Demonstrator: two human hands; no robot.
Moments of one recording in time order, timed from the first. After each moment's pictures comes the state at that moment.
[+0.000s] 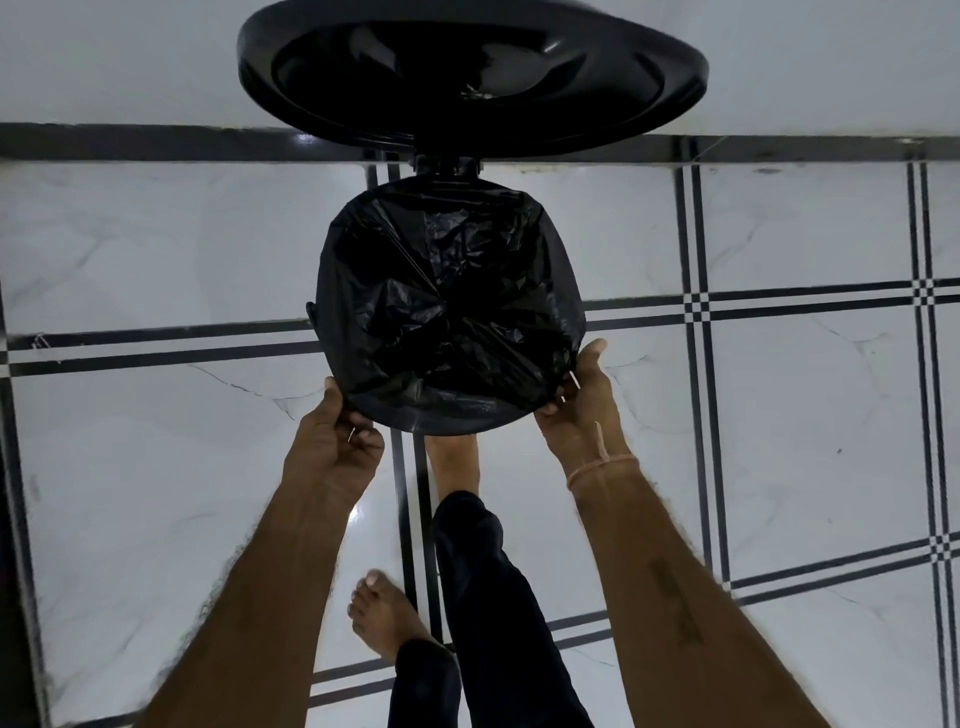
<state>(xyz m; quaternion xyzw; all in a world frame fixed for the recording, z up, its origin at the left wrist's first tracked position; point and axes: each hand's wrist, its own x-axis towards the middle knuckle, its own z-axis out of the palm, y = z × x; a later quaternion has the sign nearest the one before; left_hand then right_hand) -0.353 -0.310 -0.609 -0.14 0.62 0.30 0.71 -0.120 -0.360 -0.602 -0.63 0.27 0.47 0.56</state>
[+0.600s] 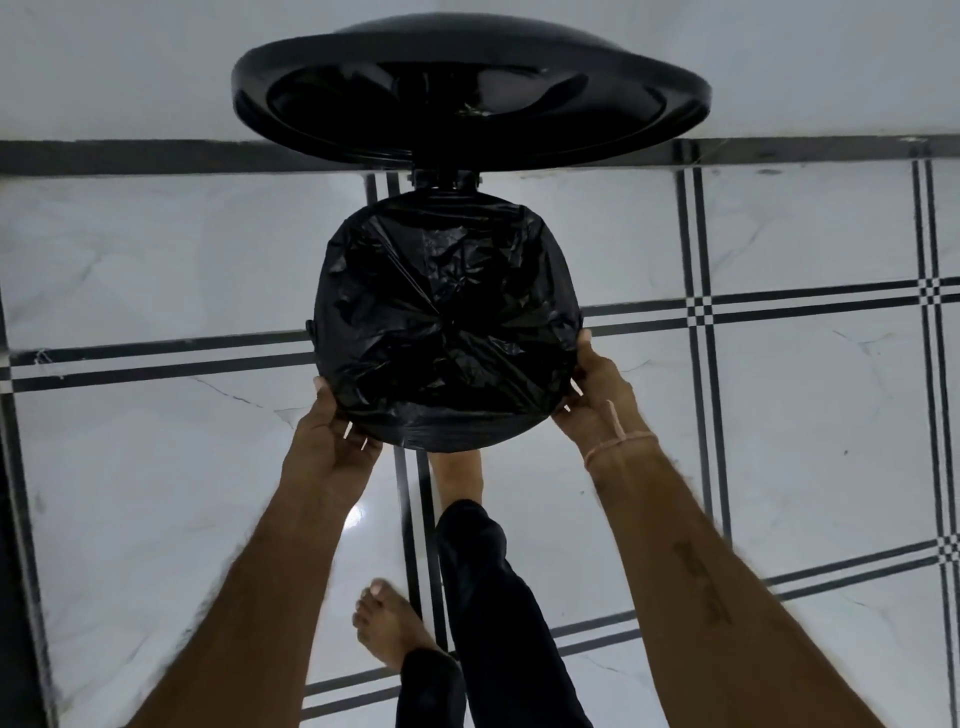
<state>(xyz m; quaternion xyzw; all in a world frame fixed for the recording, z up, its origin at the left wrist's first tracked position) -0.349 -0.295 -0.610 -0.10 0.63 0.32 0.71 -0.097 -0.336 -0.593 -0.70 0.24 0.47 0.48</state>
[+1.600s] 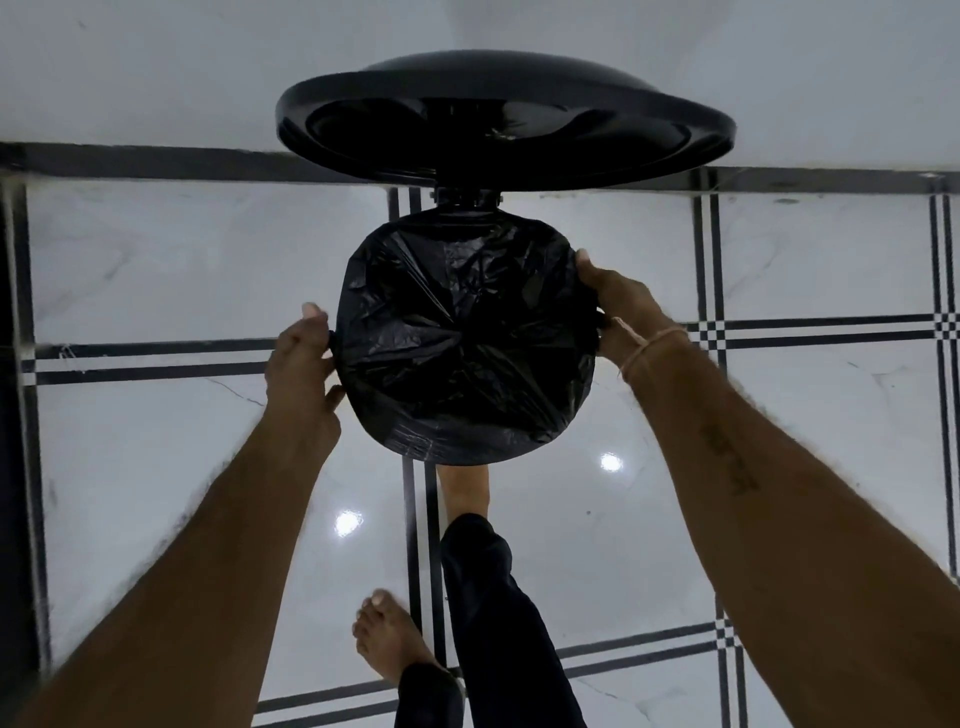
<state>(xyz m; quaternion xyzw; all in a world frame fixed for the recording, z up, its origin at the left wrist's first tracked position) -0.355 -0.226 -0.599 0.11 0.69 0.28 0.66 -0.051 -0.244 -0.571 -0.75 0.03 0.55 0.36</state>
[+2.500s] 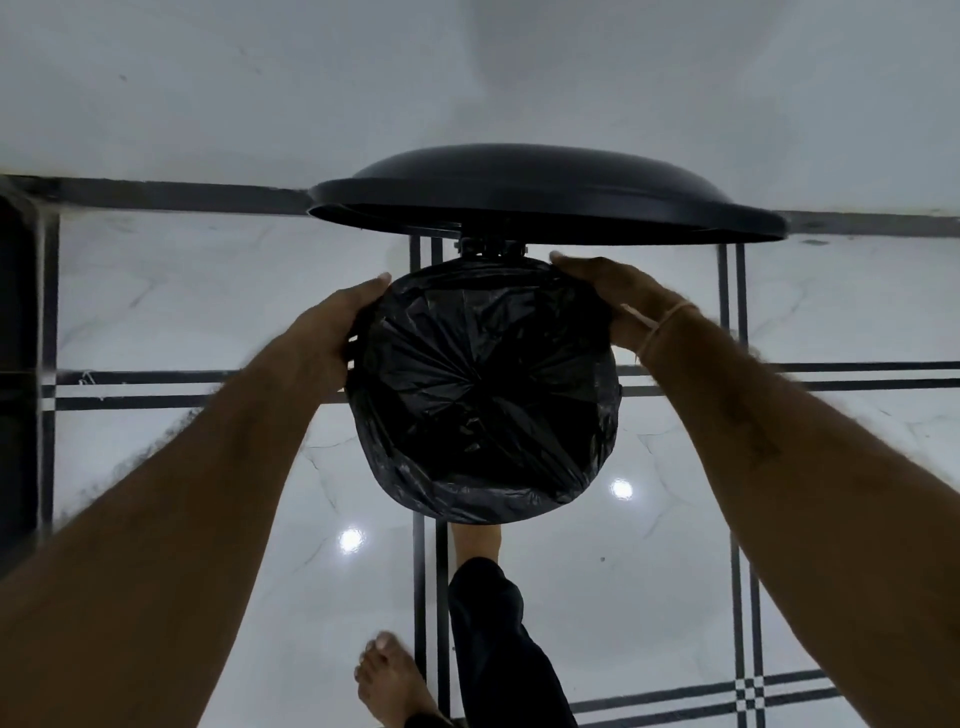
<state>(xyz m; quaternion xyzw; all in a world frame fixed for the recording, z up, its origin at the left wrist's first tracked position) -0.340 -0.122 -0.609 0.15 0.67 0.09 0.72 -0.036 -0.169 -0.590 -0.71 -0.11 0.65 0.25</state>
